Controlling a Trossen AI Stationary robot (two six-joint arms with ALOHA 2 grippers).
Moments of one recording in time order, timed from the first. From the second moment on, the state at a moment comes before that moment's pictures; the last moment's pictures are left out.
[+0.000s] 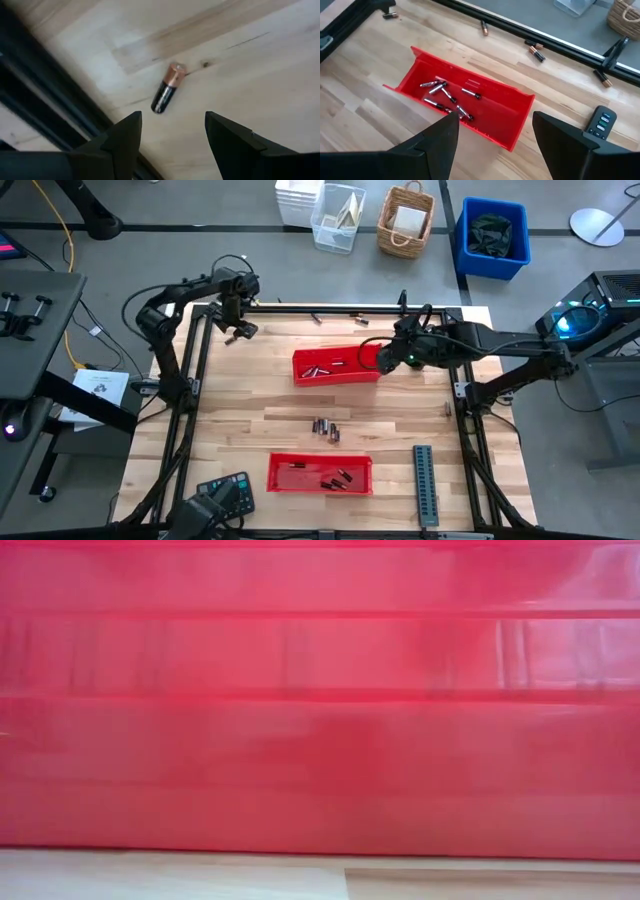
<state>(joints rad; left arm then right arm) 1.01 1.89 1.29 -1.23 -0.14 -0.08 0.00 1.29 1.41 -1.14 0.53 0.88</state>
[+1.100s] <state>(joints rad) 0.91 2.01 1.29 -1.18 -0.31 0.20 -0.02 1.29 1.41 -1.14 0.52 0.84</state>
